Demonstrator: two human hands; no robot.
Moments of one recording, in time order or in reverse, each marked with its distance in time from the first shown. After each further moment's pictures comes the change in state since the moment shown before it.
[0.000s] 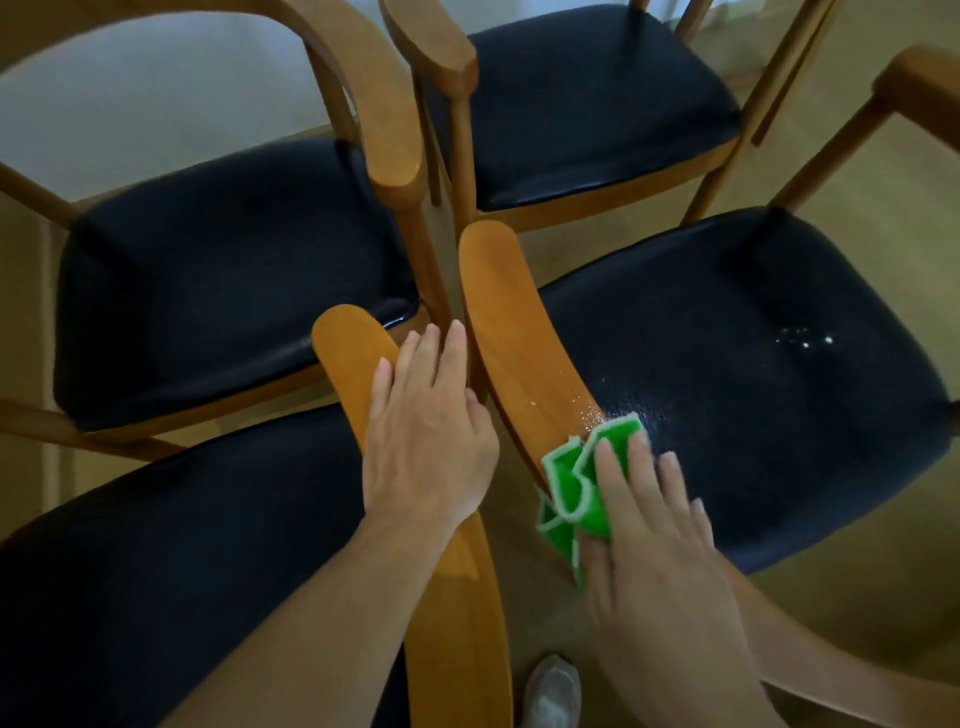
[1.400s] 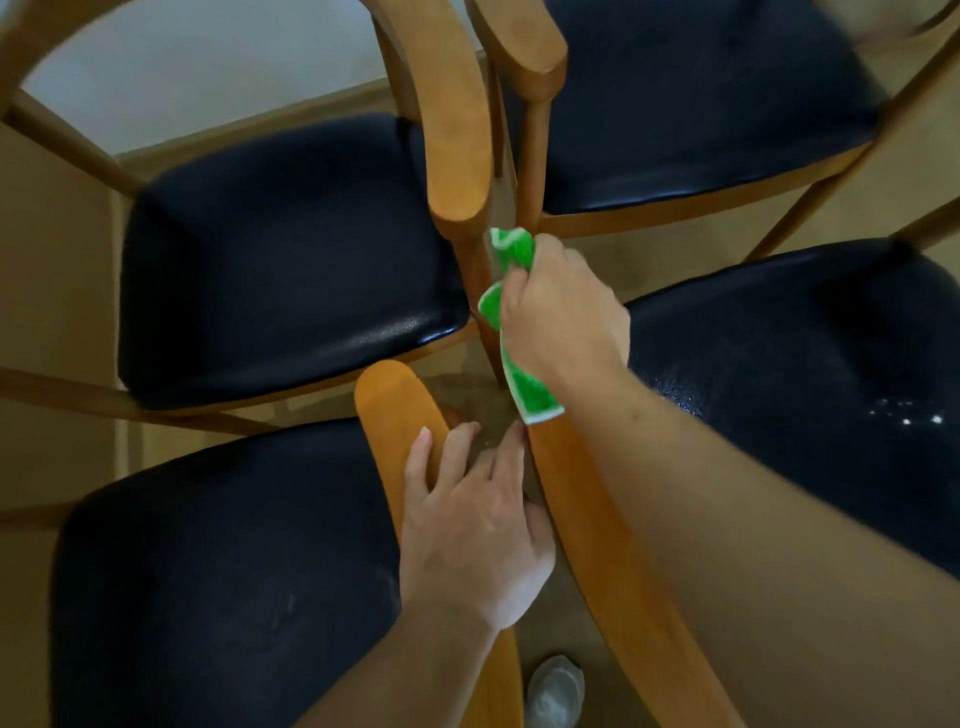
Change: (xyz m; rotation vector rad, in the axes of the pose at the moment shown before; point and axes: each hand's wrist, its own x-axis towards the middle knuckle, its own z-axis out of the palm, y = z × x) left_hand 0.010 0.010 -0.015 0.116 -0.229 -0.034; right_hand 0.247 -0.122 -0.050 0.181 0.258 -0.123
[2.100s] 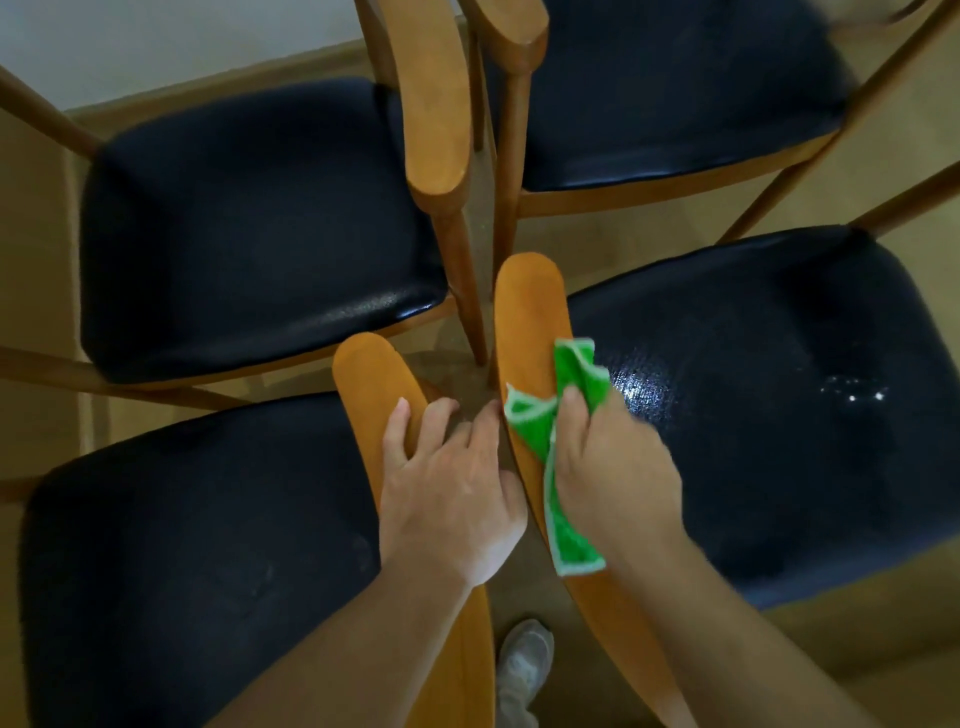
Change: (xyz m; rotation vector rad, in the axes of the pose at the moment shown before) left_hand 0.000 0.001 -0.001 0.004 0.011 0.011; right_hand -0.115 0.059 -0.020 -0.092 -0.214 0.199
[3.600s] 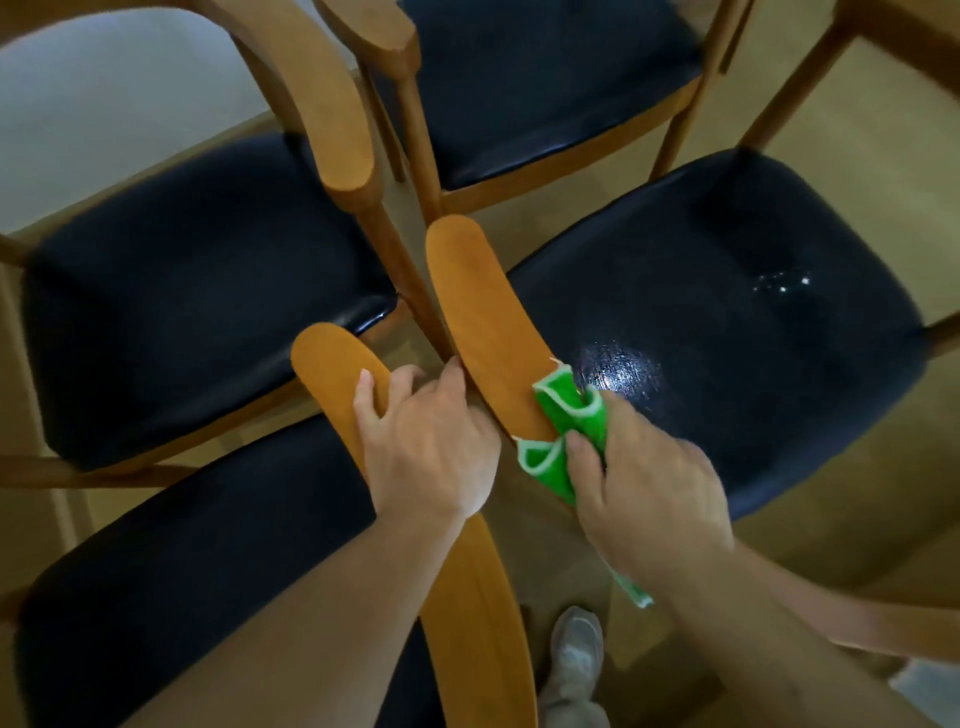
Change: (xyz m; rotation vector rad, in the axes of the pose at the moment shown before) left_hand -0.001 -0.002 0.009 -0.007 0.127 0.054; right_hand -0.086 0.046 0.014 -0.088 0.230 -0.064
